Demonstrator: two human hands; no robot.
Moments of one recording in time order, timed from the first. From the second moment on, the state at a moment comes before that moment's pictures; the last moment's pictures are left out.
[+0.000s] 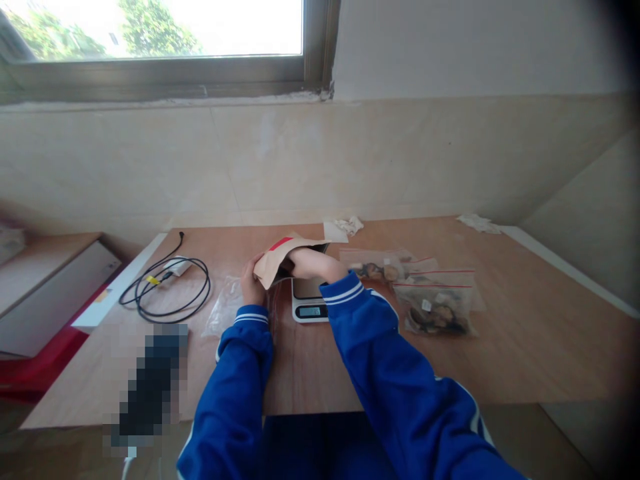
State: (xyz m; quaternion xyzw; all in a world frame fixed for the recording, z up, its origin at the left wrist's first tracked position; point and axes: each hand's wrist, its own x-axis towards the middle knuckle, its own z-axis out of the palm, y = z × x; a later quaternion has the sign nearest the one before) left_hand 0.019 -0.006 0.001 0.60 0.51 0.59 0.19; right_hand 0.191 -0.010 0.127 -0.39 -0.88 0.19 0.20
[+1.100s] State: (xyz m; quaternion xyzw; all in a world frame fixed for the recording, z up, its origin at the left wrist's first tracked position) left_hand 0.013 0.010 -0.015 0.54 0.59 0.59 0.14; right_hand 0.265 -0.032 0.012 -0.44 -0.72 0.21 0.49
